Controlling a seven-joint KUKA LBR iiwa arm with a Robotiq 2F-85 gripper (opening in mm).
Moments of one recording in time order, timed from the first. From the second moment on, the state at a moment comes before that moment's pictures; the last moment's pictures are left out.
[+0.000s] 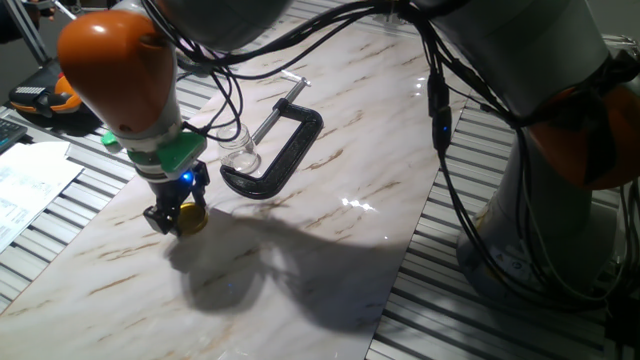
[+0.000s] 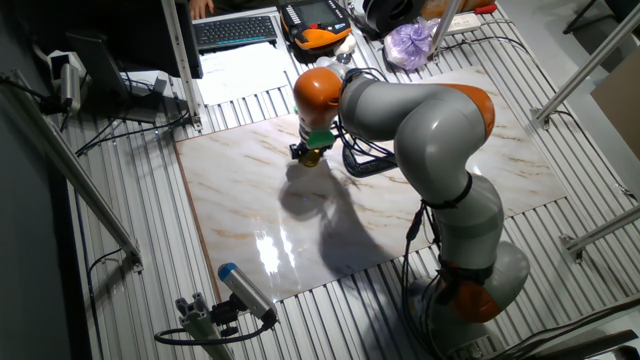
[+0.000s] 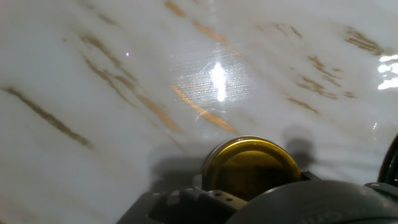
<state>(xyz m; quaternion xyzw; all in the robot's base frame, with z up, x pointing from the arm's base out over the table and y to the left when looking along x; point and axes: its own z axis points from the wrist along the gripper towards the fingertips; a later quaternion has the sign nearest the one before) 0.576 0.208 0.056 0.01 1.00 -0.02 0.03</state>
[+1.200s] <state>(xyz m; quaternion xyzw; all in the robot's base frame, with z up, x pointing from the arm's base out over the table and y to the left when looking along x) 0.574 0.193 0.087 0.02 1.00 -0.01 0.03</state>
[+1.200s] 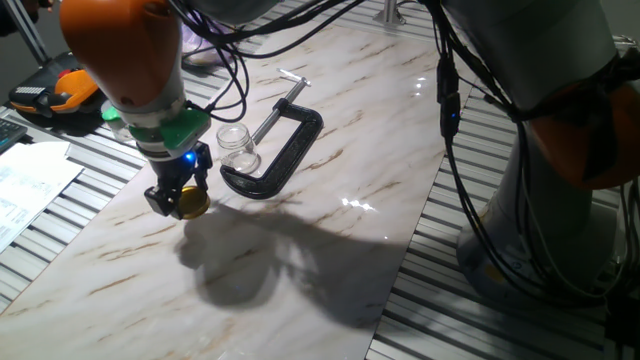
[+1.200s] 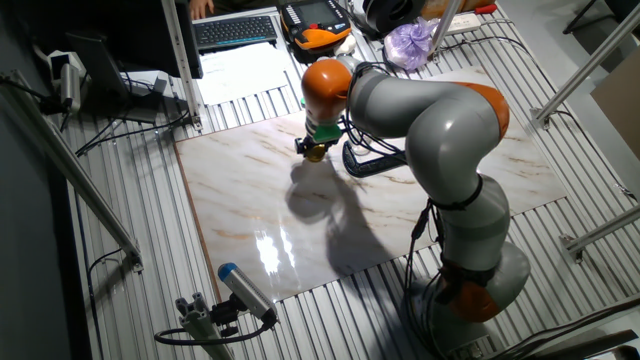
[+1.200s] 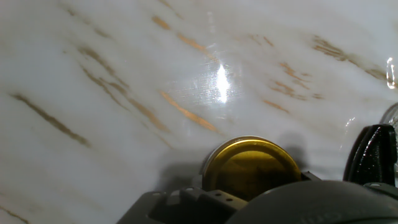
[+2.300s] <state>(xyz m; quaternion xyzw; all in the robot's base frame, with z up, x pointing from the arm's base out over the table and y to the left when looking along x) 0.576 0.173 0.108 0.00 1.00 -0.01 0.03</state>
